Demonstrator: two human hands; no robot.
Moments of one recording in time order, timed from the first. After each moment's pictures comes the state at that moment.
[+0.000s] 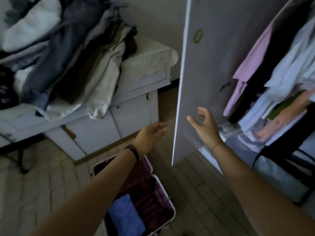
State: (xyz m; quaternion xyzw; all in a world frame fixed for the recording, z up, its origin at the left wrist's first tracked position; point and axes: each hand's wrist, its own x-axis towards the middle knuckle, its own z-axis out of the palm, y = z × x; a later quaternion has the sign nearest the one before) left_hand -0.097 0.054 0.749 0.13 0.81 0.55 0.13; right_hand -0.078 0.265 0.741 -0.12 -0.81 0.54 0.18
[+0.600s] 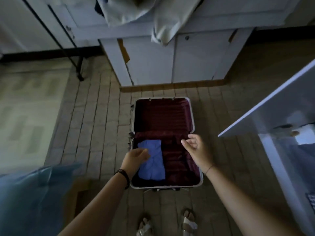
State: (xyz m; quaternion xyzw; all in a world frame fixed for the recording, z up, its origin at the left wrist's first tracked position) left_hand 0.028 -0.159 0.428 -0.34 0.72 0.59 0.13; right_hand -0.062 0.063 0.426 -0.05 -0.80 0.56 -0.21
